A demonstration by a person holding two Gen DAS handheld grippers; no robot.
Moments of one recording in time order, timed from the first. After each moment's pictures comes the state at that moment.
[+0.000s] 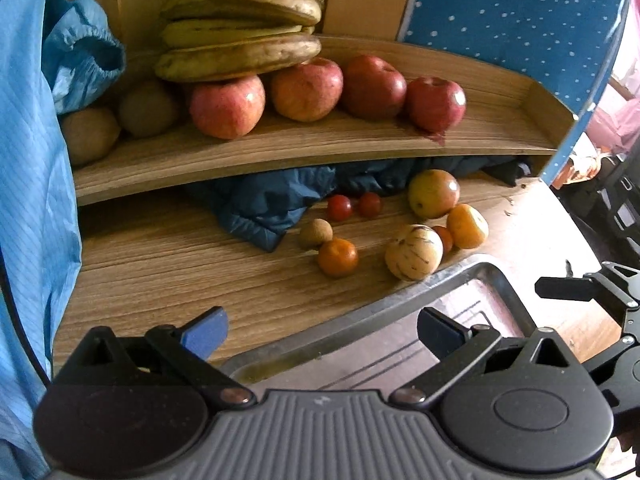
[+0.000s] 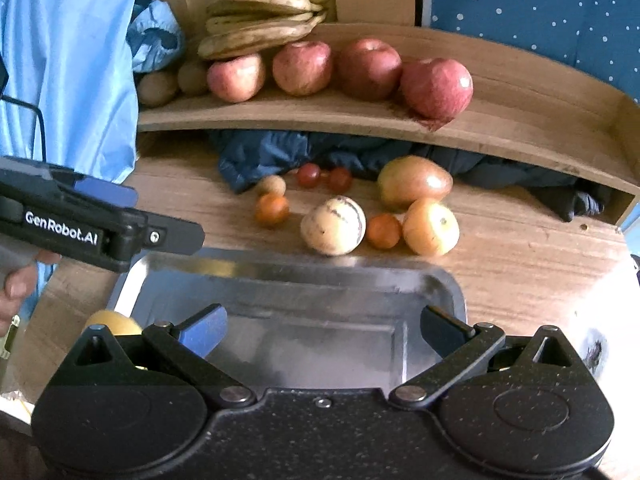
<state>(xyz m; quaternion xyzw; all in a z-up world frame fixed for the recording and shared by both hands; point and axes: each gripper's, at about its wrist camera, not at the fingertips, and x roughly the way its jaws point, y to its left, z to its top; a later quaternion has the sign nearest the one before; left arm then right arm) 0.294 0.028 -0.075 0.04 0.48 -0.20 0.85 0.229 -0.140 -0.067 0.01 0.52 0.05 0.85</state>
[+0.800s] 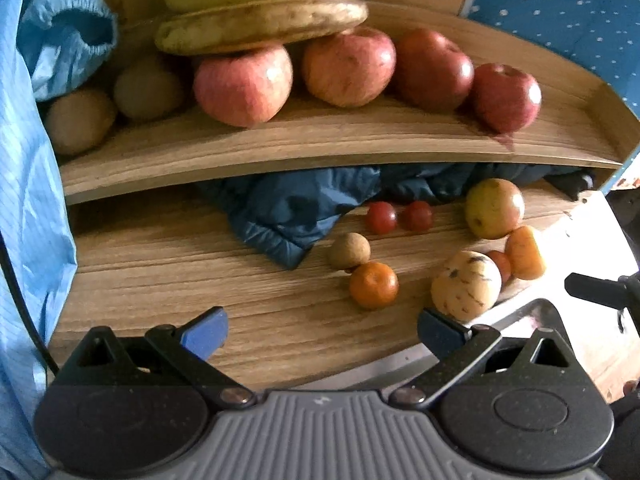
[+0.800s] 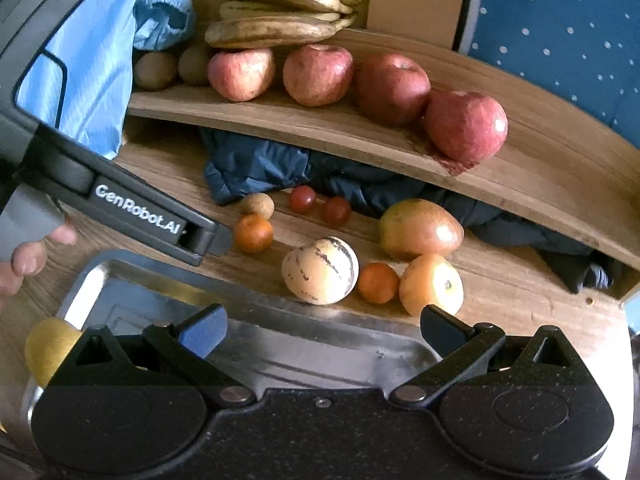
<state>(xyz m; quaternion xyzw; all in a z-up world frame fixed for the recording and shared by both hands) 0.343 -0.001 -0.101 0.04 0.53 -0.13 0.84 0.270 -0.132 -0.089 -0.07 0.50 0.07 0.86</state>
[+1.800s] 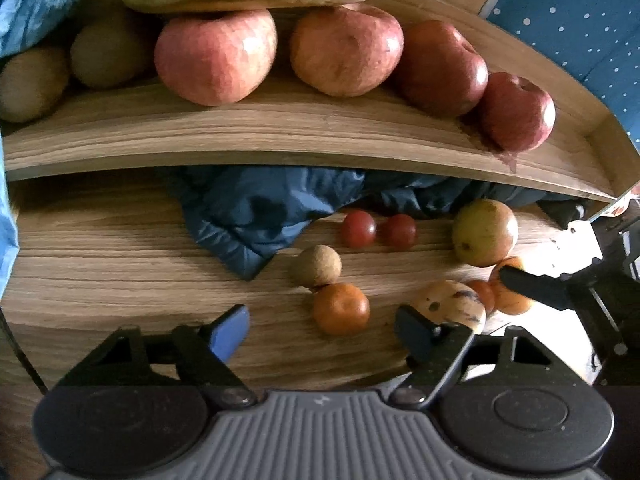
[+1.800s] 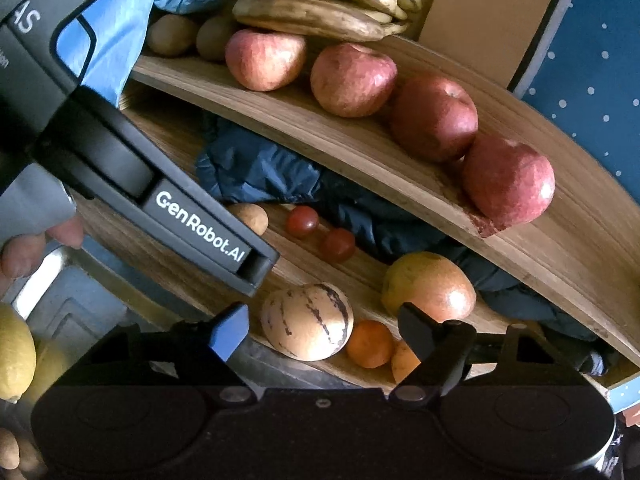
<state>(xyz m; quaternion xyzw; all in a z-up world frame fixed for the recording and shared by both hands) 0.368 -0.012 -0.122 -0.03 0.55 -0.15 0.82 0.307 -0.119 -0.111 -0.16 0.49 0.11 0.85</state>
